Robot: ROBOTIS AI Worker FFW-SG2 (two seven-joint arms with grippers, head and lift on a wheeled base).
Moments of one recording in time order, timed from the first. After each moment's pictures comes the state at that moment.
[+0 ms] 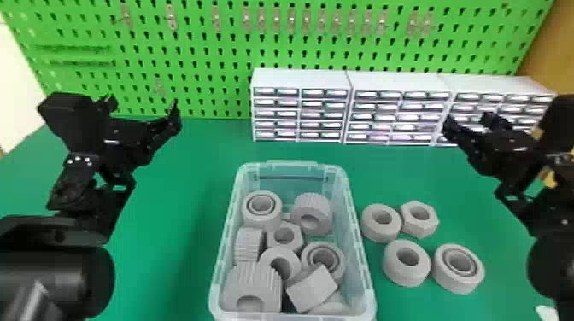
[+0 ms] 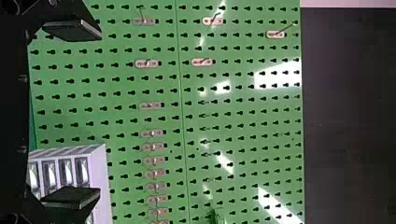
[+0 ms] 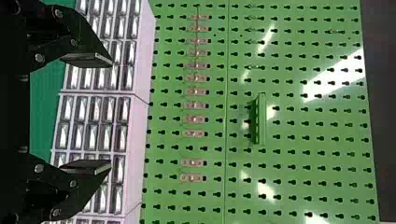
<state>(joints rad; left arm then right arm) -0.07 0.15 0.04 -1.85 0.10 0.11 -0.11 -0.14 -0.11 -0.26 -1.84 -0.08 0.38 0.36</state>
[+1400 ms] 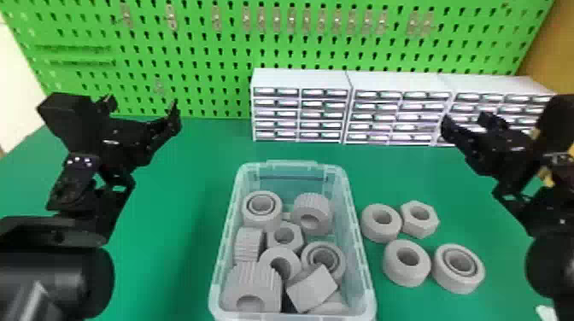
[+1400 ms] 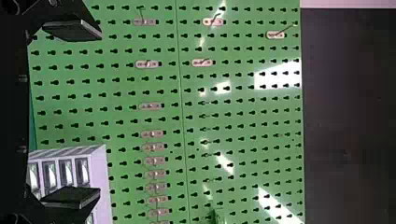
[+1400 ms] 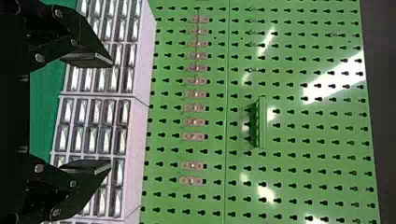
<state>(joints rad) -0.07 0.15 0.04 -1.85 0.10 0.11 -0.11 -0.14 -0.11 -0.25 -1.84 -0.08 0.38 0.36</state>
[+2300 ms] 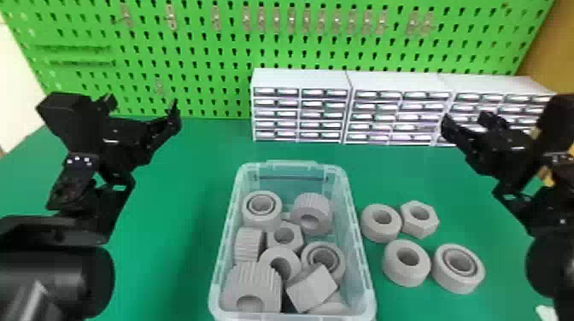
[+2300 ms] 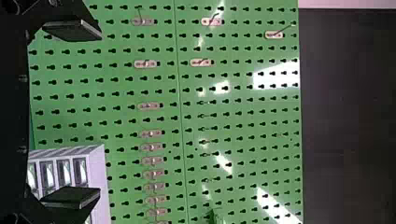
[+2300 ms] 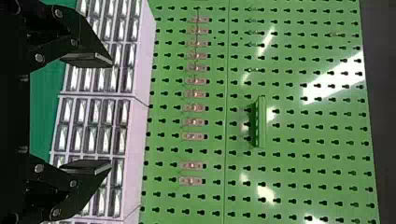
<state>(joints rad) -0.07 0.15 0.04 -1.85 0.10 0.10 -0.10 -0.14 -0.11 -0.25 -1.84 -0.08 0.38 0.36</state>
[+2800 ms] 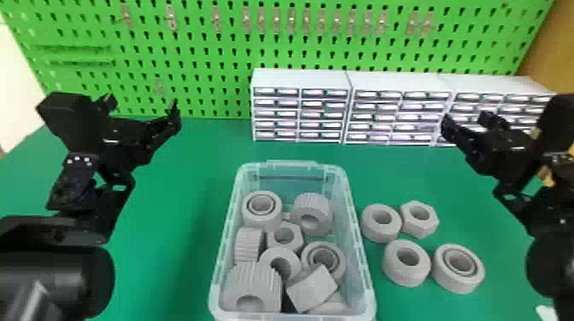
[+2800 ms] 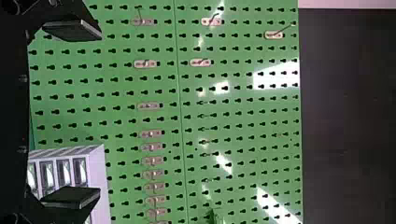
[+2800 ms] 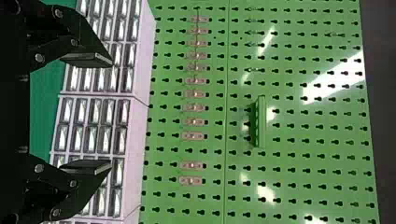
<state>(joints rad) -0.07 0.15 0.04 -1.85 0.10 0.10 -0.10 -0.14 -0.11 -0.25 -1.84 -0.08 0.38 0.36</state>
